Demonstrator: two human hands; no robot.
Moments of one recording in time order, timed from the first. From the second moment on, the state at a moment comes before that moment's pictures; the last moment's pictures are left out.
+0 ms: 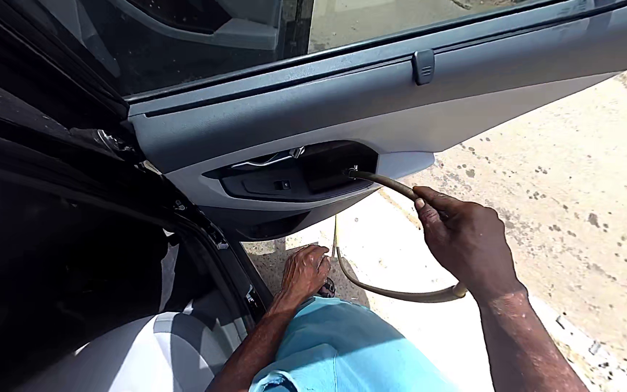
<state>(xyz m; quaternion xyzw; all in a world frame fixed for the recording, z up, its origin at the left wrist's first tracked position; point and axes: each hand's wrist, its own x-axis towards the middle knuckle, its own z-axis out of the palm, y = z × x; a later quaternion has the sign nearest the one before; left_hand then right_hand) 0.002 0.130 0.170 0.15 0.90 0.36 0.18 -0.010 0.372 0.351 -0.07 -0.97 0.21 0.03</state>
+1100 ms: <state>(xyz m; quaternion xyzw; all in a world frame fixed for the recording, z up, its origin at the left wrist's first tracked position) 0.065 0.117 0.160 -0.07 0.89 0.42 0.15 -0.012 0.241 0.244 0.05 -0.98 0.11 -0.16</state>
